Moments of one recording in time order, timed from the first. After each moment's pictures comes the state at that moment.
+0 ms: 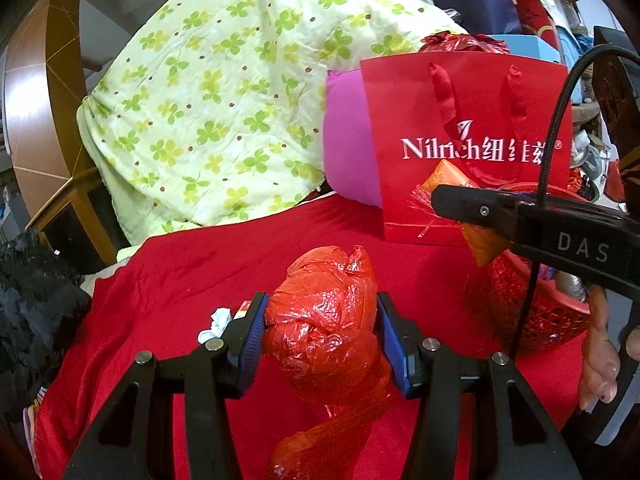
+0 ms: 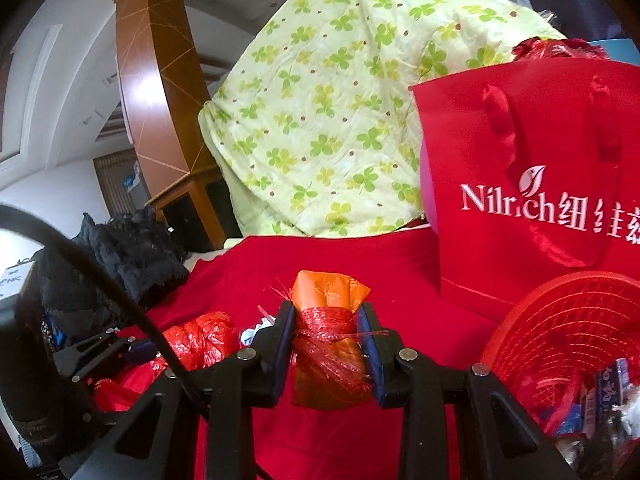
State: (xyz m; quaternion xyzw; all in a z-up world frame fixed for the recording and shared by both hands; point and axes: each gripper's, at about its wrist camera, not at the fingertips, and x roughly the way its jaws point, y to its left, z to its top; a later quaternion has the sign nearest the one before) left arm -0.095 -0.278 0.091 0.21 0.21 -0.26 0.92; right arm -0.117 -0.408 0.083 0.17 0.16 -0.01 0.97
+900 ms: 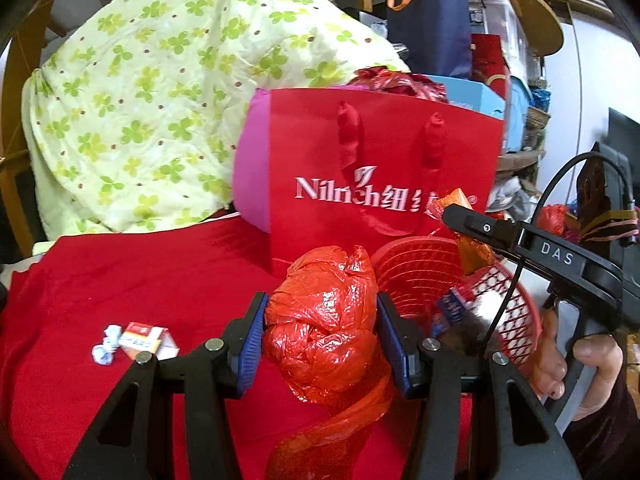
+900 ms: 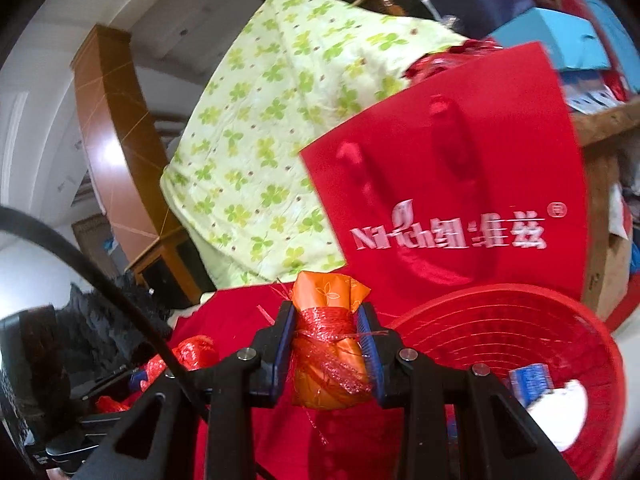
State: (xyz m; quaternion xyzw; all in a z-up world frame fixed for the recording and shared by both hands) left arm -0.116 -0.336 0.108 0.12 0.24 -0.40 0.88; right arm -0.199 -0.519 0.088 0.26 0.10 -0.07 0.96
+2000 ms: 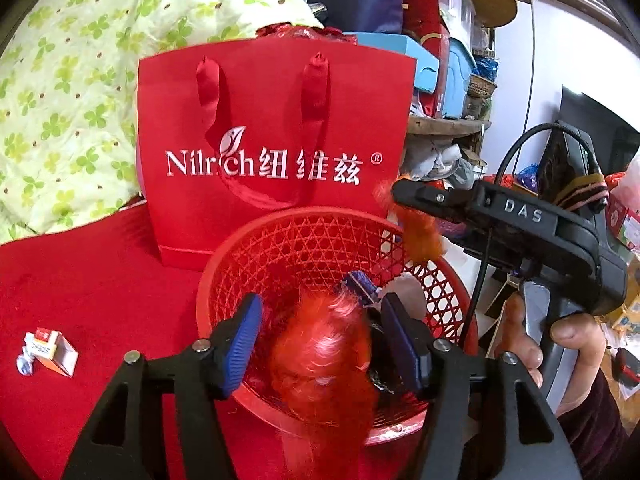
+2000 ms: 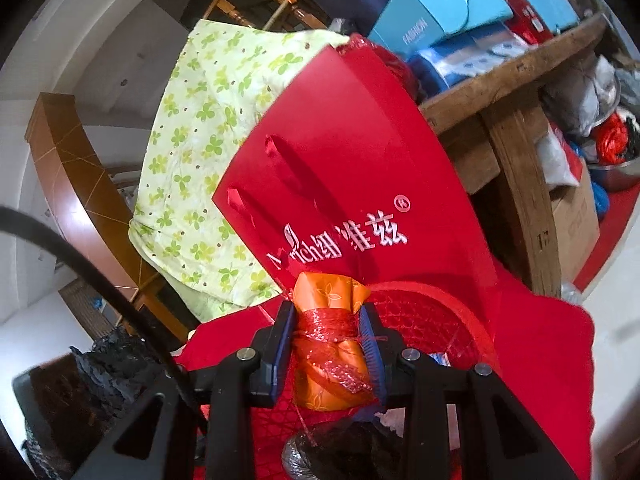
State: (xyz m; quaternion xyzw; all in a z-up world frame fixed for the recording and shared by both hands) left arm -0.156 -0.431 0.073 0.14 0.28 -0.49 0.81; right arm -0.254 -0.601 0.056 0.36 0.10 -0.11 0.92
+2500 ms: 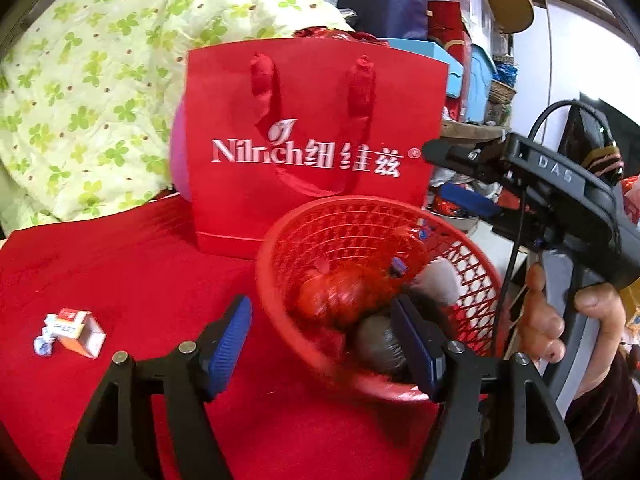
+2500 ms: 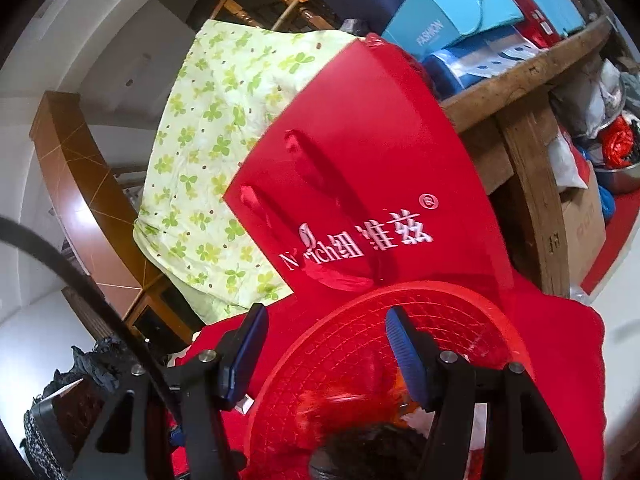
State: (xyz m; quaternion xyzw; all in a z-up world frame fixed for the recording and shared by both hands) left arm -0.147 -0.387 0.066 0.13 0.27 -0.46 0.84; right arm -0.243 -0.577 0.069 0.34 0.08 -0.11 0.93
